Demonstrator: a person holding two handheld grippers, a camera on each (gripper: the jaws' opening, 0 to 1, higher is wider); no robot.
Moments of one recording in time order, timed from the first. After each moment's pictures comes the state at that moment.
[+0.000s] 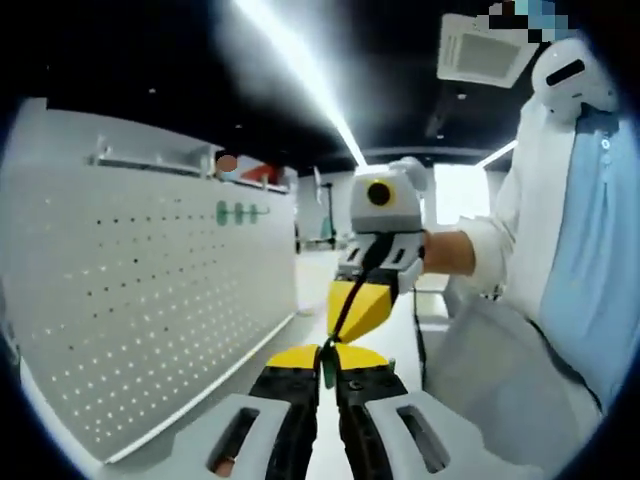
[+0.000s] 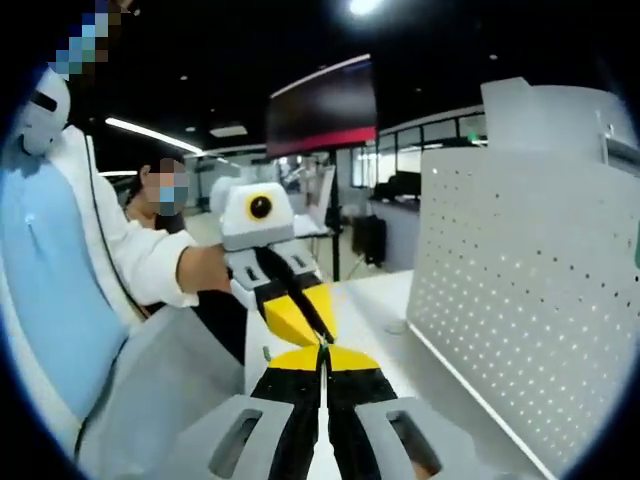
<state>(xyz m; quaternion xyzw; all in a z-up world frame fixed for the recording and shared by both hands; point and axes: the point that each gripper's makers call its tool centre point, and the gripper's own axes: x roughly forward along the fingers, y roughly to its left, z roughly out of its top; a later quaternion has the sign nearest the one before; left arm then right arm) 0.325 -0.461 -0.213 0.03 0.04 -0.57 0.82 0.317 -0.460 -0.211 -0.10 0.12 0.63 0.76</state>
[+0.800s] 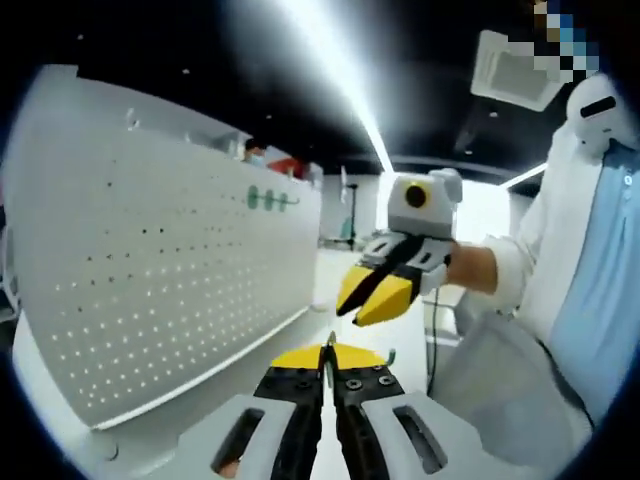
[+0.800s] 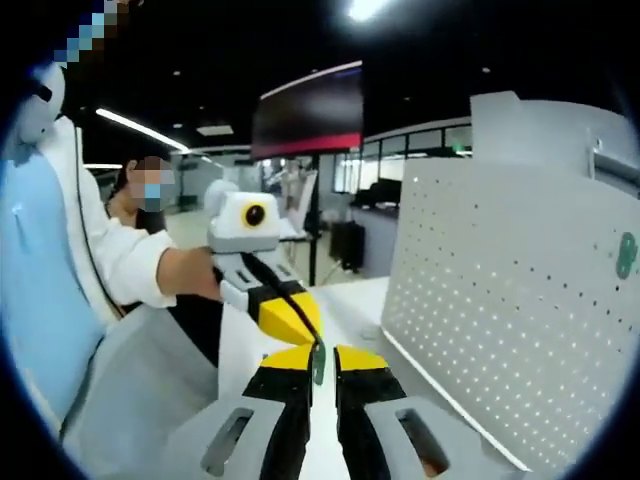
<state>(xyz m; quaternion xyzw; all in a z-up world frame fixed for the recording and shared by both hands) 0.353 -0.446 -0.221 -0.02 0.08 -0.51 0.86 0.346 -0.469 -0.205 -0.12 0.09 0.55 0.82</state>
